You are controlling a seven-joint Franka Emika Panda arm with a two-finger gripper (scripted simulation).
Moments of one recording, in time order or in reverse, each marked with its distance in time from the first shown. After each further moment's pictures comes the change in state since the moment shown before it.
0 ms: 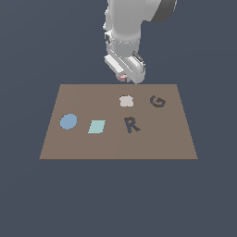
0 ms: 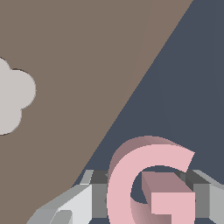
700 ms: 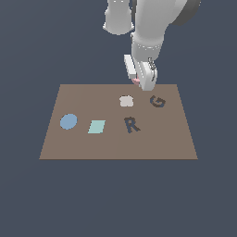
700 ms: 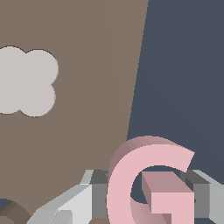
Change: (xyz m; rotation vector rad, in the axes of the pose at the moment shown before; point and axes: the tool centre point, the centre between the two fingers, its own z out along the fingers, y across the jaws) arm -0.040 -0.055 -0.002 0.001 -0.001 0.420
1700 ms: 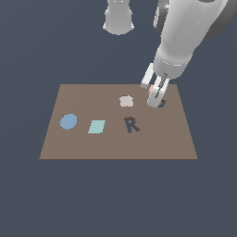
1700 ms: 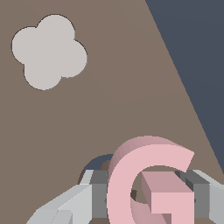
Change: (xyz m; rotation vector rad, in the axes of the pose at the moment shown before) arm -0.046 -0.081 -0.002 0.000 -0.001 0.581
